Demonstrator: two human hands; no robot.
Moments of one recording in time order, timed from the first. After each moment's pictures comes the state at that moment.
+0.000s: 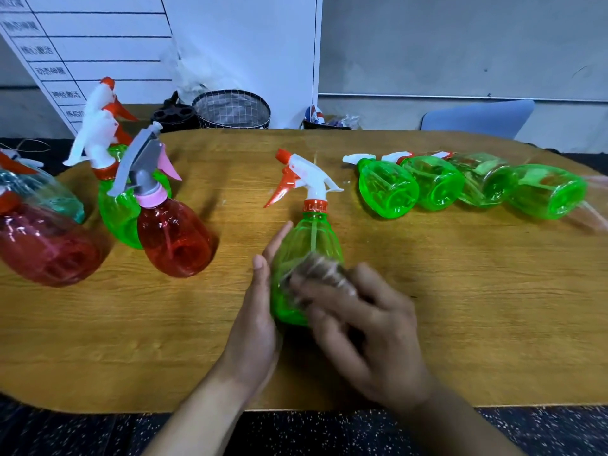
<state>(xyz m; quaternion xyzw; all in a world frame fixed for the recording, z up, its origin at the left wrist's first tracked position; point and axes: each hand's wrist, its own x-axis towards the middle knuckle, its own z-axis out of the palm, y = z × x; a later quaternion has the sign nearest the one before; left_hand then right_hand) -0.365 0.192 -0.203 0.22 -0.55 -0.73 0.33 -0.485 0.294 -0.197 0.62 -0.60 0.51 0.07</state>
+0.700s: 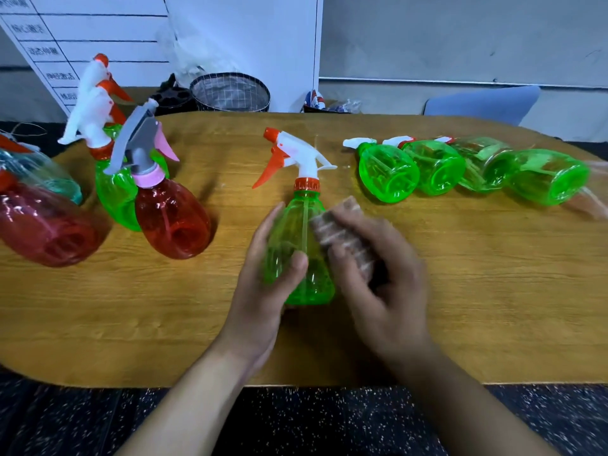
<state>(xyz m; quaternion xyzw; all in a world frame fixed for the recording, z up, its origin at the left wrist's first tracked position) -0.363 0.191 -0.200 0.24 -0.56 -0.71 0.35 -0.495 0.286 -0.191 0.52 -0.62 0.59 0.01</state>
